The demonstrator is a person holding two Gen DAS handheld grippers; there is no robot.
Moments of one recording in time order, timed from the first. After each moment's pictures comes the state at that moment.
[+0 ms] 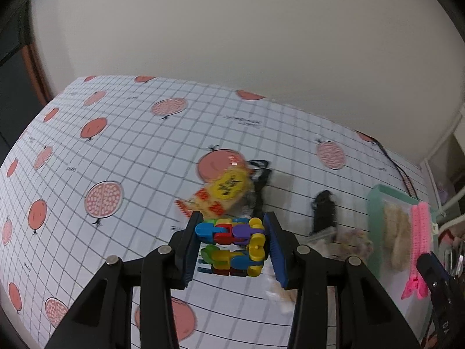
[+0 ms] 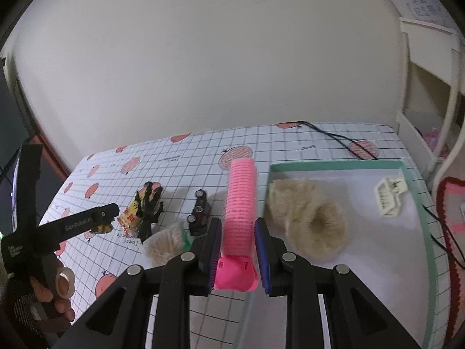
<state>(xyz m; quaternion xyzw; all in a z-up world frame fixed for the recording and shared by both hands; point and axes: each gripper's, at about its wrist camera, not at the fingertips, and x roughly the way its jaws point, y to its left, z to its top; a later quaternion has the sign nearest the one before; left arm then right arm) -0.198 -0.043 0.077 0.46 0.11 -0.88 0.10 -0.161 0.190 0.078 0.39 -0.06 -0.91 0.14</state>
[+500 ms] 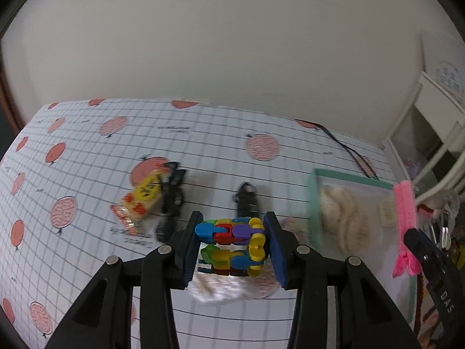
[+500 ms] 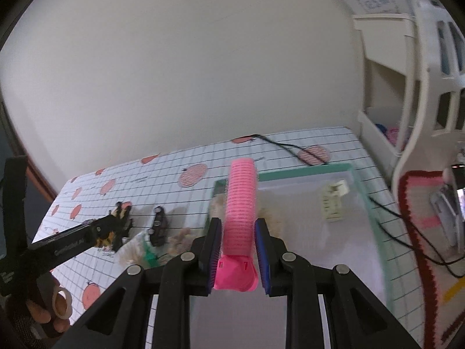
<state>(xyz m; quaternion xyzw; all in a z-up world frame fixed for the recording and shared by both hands) -0.196 0.040 0.093 0.44 0.07 -0.89 0.01 -0.156 0.260 0.092 0.37 -0.08 -0.92 0.08</state>
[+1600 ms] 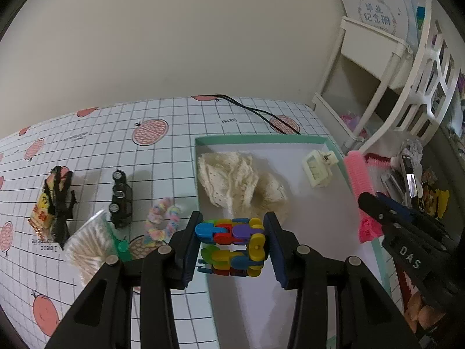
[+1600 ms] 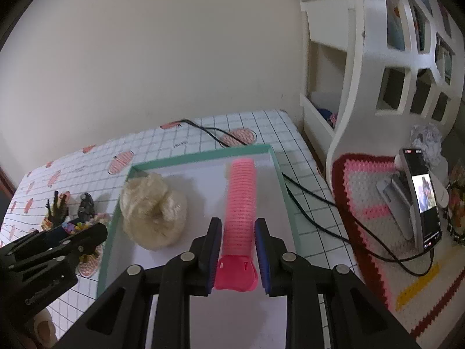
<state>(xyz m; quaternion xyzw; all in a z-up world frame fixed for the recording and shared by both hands) -0.193 0.150 0.070 0.45 0.02 -0.89 -0.13 -0.164 0.330 0.063 0.41 -0.05 -0.91 -0.02</state>
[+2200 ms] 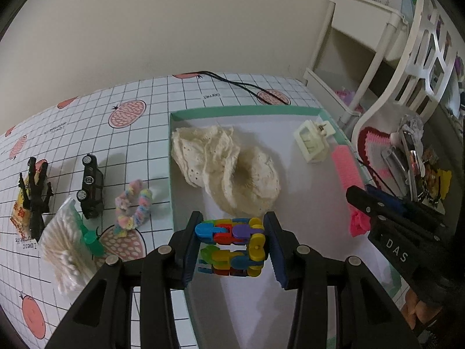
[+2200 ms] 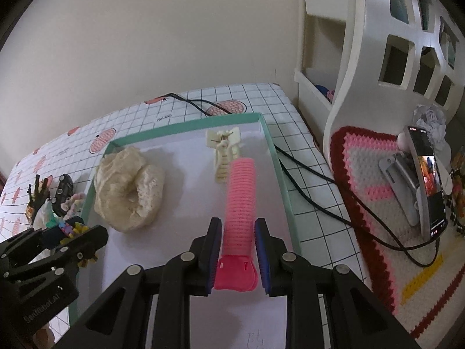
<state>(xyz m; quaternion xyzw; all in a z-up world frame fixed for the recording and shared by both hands) -0.194 0.172 0.041 0.48 0.00 -0.87 -0.15 -0.171 0.337 0.030 0.45 -0.04 -0.89 -0.03</state>
